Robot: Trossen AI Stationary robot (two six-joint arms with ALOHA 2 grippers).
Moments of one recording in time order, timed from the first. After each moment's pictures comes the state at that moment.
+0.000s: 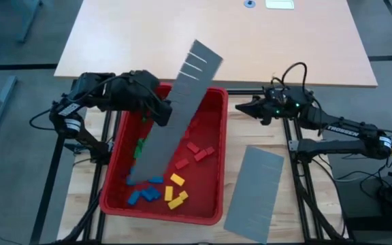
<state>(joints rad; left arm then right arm) 0.02 1.59 2.29 -1.46 -0.37 -0.69 -0.41 0.88 0.76 0.20 -0.38 0.78</state>
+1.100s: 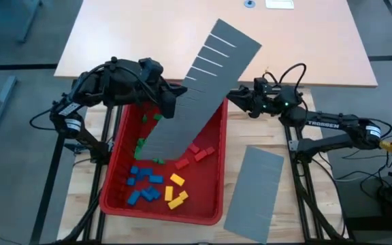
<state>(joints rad) 0.02 1.59 2.30 -1.05 -0.32 -0.52 -0.41 1.11 0.76 0.71 -0.31 0.78</state>
